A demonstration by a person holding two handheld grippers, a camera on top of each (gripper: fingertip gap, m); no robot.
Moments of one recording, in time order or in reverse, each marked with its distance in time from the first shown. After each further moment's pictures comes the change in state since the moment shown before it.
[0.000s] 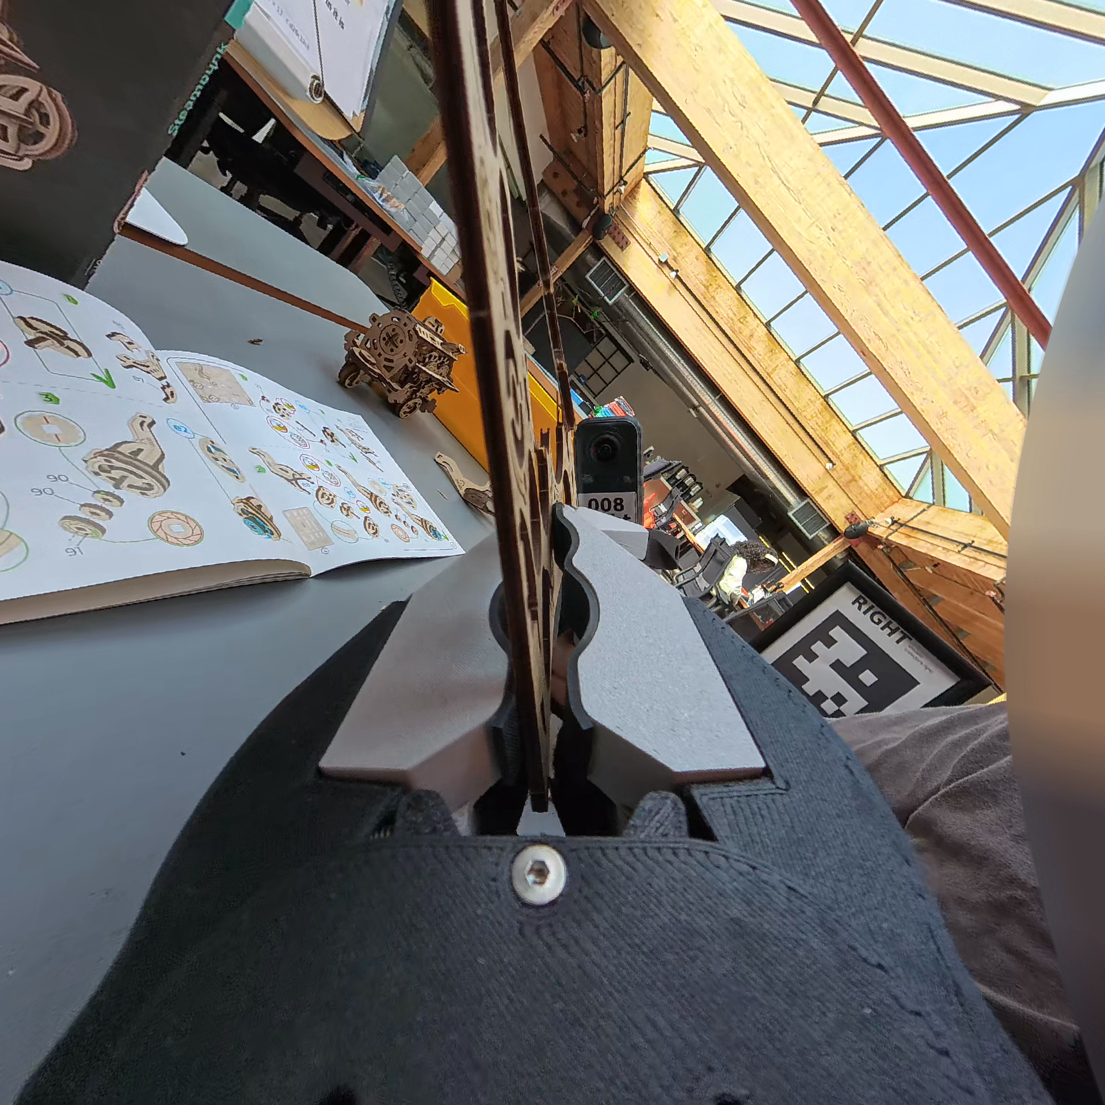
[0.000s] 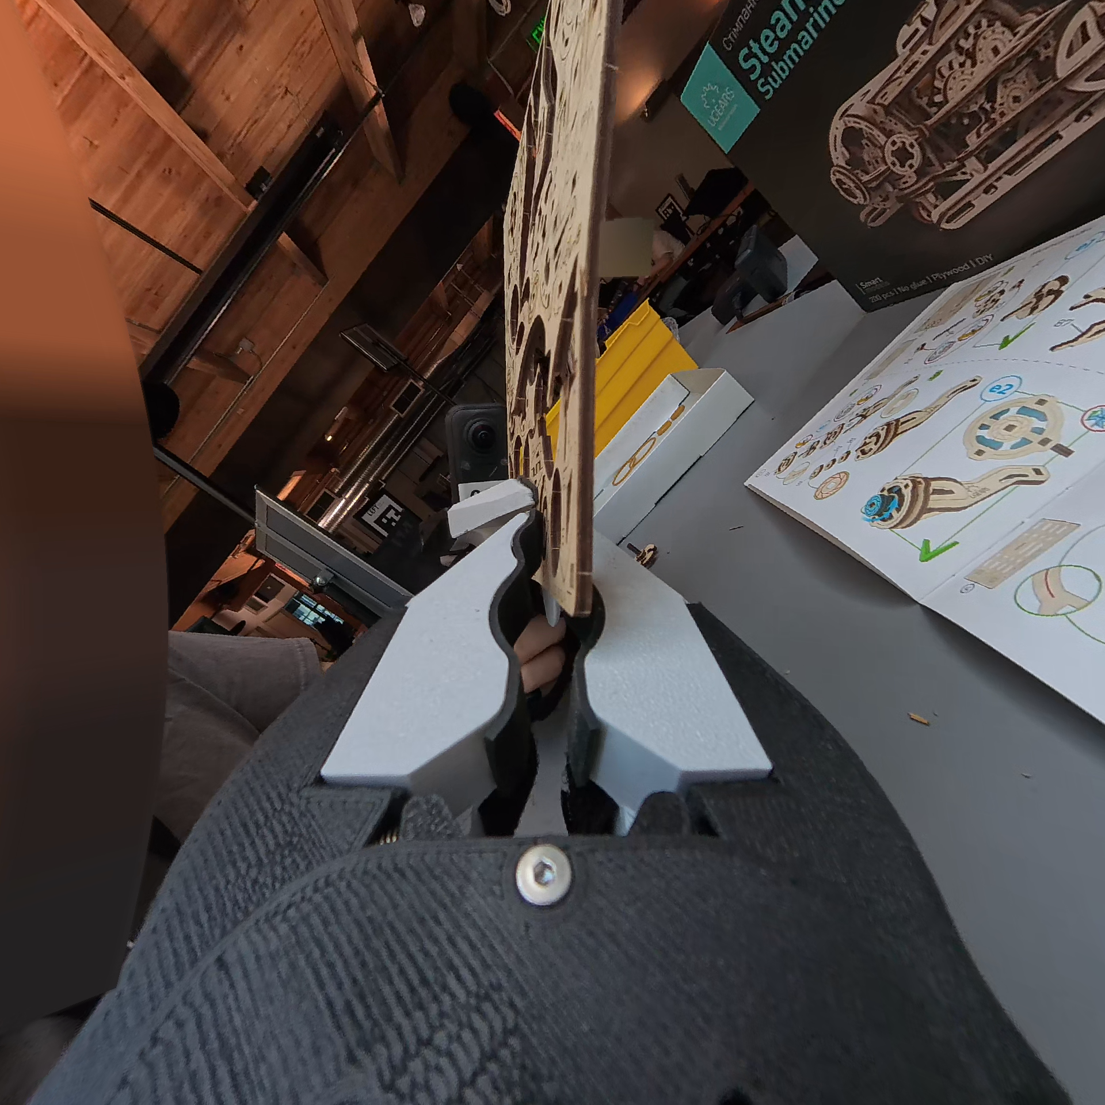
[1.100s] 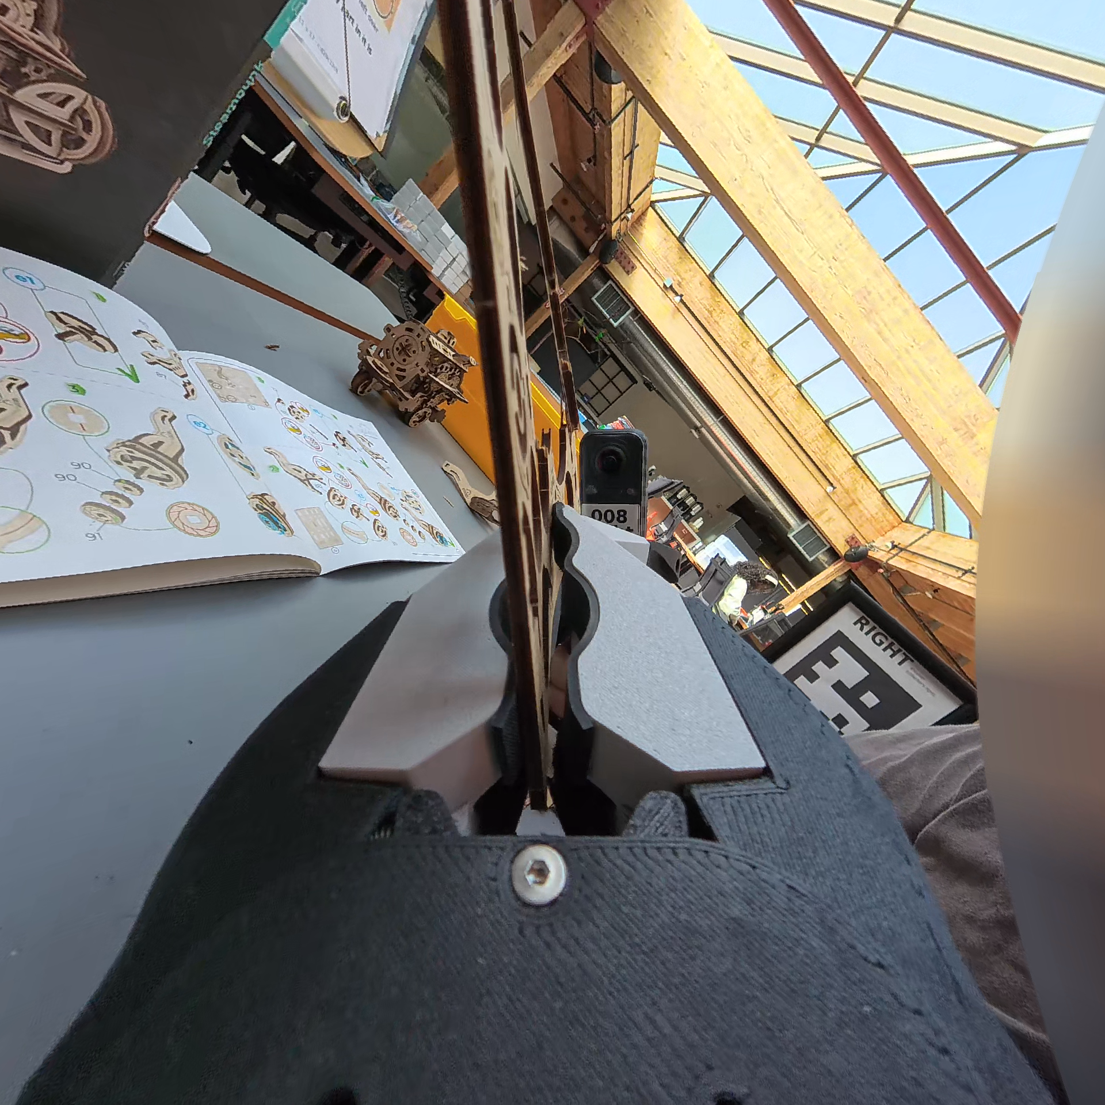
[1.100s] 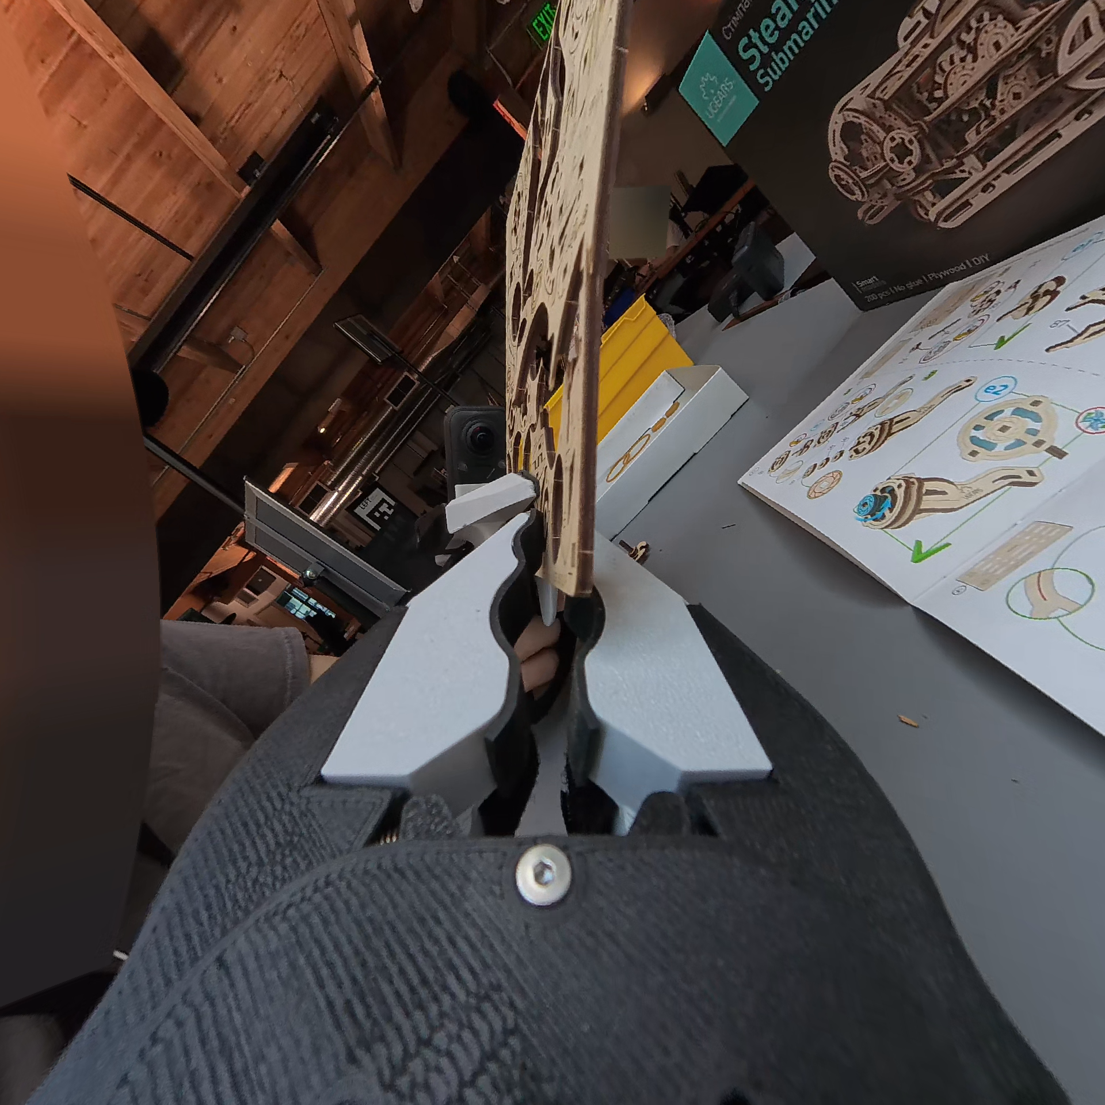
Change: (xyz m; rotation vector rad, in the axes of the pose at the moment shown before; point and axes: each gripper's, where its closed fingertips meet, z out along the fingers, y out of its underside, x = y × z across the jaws) left arm -0.004 -0.001 -0.002 0.035 -0.013 -0.022; right arm 0.004 0.003 0.002 -0.008 0.004 -0.019
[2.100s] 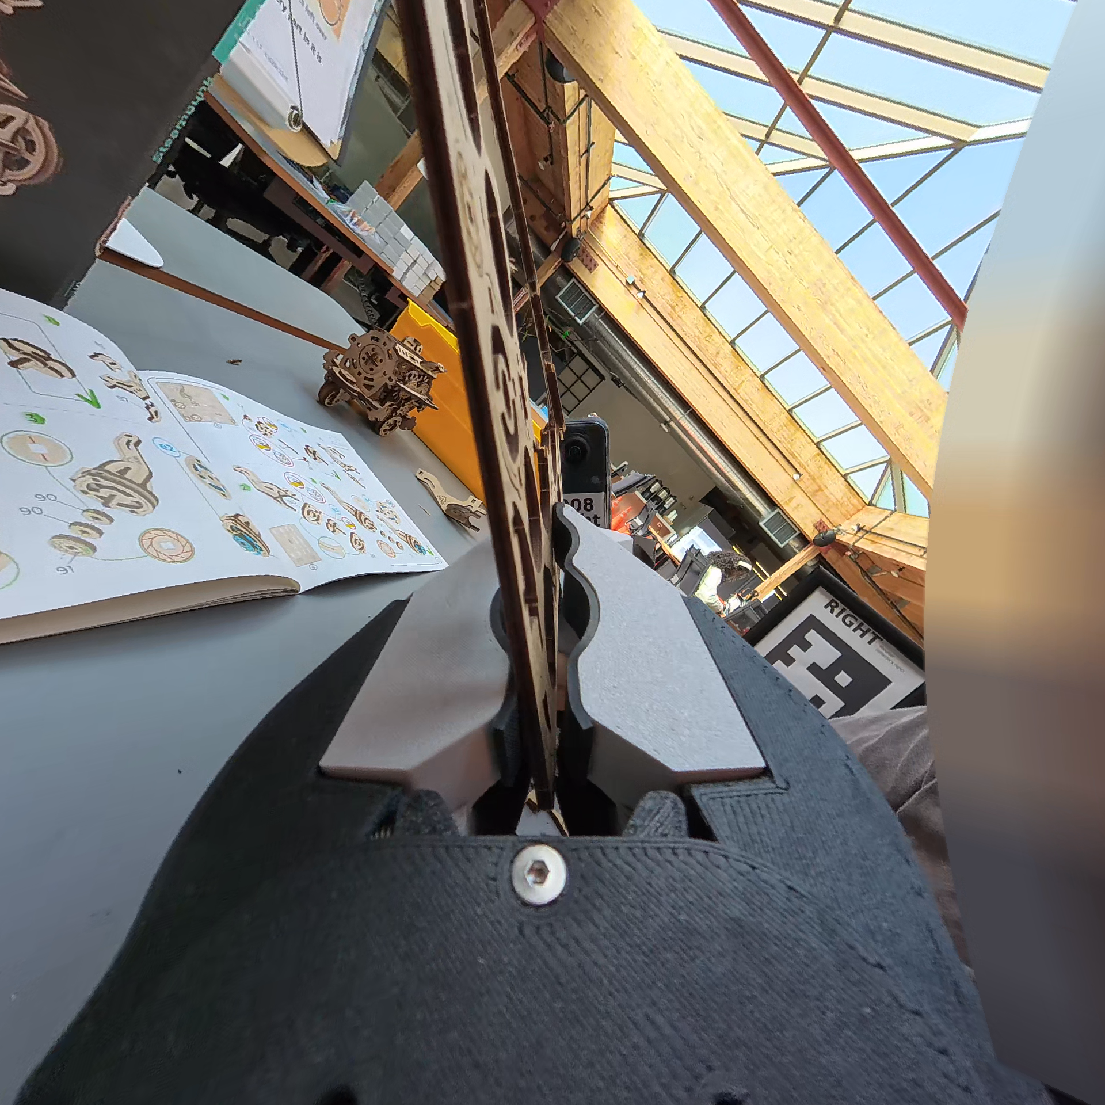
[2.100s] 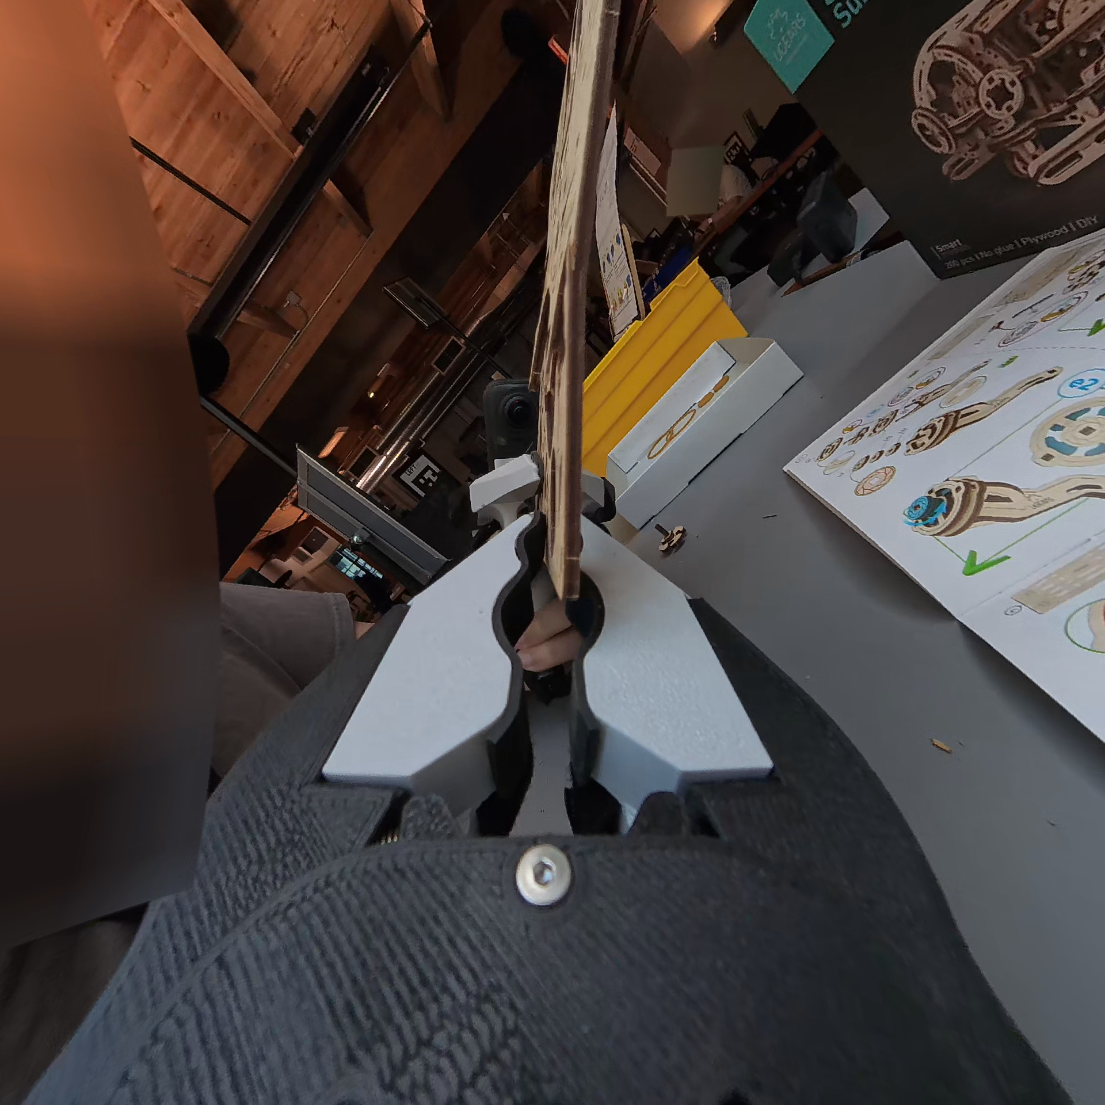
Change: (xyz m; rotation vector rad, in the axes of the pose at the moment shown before) left arm 0.008 -0.004 -0.002 -0.002 0.070 0.017; right arm -0.009 0.002 -0.001 -0.067 -0.093 0.019
